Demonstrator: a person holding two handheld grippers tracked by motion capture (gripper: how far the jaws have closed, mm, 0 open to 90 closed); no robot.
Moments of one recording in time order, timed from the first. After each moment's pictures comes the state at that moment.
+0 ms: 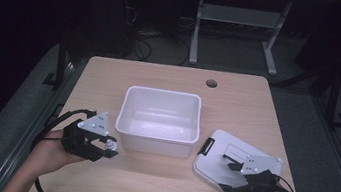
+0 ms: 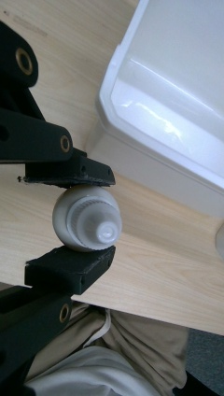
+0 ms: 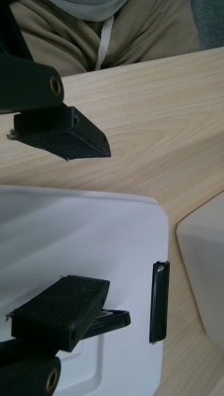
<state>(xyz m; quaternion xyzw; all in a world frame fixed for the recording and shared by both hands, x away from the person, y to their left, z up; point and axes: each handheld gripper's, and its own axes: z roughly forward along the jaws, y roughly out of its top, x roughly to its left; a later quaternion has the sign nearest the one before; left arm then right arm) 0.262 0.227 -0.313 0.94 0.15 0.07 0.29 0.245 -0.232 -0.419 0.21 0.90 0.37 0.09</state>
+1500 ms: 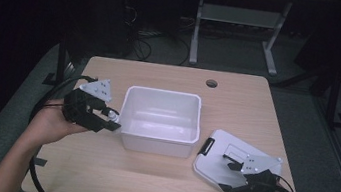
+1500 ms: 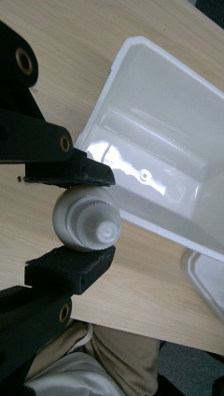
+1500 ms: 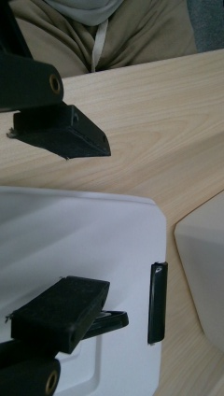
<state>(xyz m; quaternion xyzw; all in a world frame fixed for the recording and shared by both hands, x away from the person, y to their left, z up) 0.302 0.222 -0.258 0.94 0.16 0.08 0.28 0.245 -0.232 -0.419 0.22 0.90 0.38 0.09</state>
